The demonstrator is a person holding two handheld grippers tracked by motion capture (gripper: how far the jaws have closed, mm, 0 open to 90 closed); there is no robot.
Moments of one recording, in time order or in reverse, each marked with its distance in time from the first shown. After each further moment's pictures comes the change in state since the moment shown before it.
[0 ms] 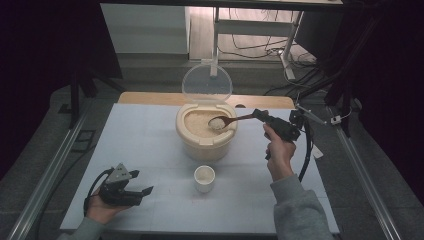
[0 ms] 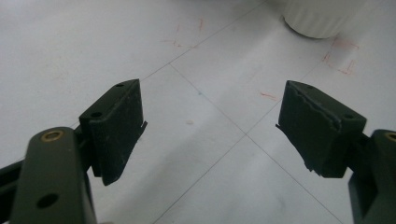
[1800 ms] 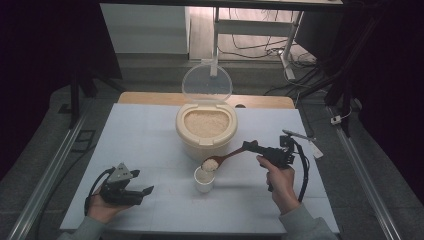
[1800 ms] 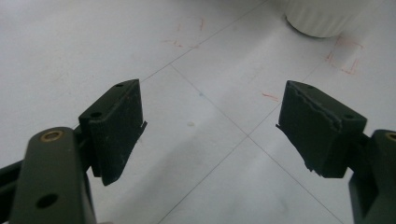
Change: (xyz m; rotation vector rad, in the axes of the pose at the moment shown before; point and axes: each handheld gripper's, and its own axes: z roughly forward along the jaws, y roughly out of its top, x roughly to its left) left arm 0.000 0.001 0.002 0.007 0.004 0.003; right arm -0.008 -0.059 -0.021 0.280 0.043 -0.085
